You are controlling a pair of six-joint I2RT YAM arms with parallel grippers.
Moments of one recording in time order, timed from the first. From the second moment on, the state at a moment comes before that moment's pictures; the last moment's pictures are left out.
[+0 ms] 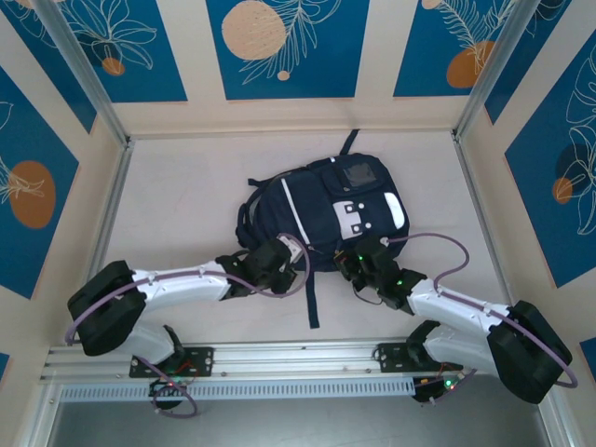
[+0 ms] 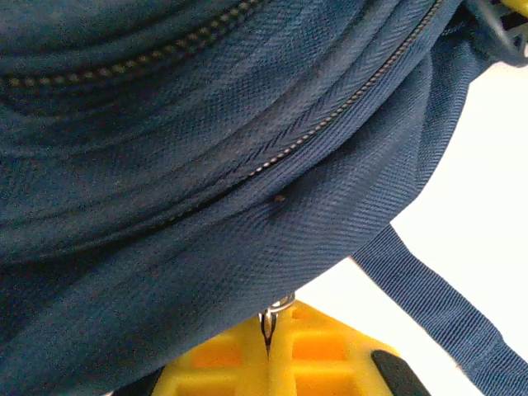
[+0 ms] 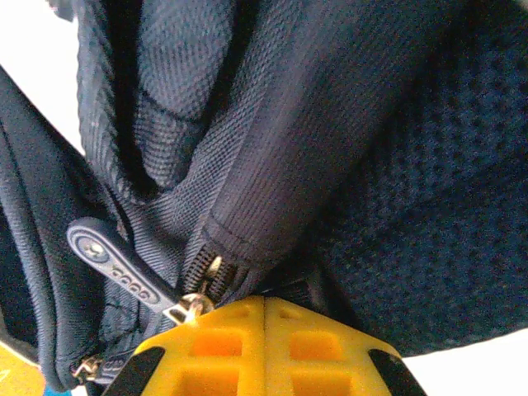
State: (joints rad) left arm -0.98 1.44 0.73 -0.22 -0.09 -0.30; right arm 0.68 1.06 0.36 0.00 0.04 1.54
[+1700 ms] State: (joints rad) left arm -1.10 1.55 0.93 -0.32 0.11 -0.31; right arm 0.70 0.76 0.23 -0.08 -0.05 1.77
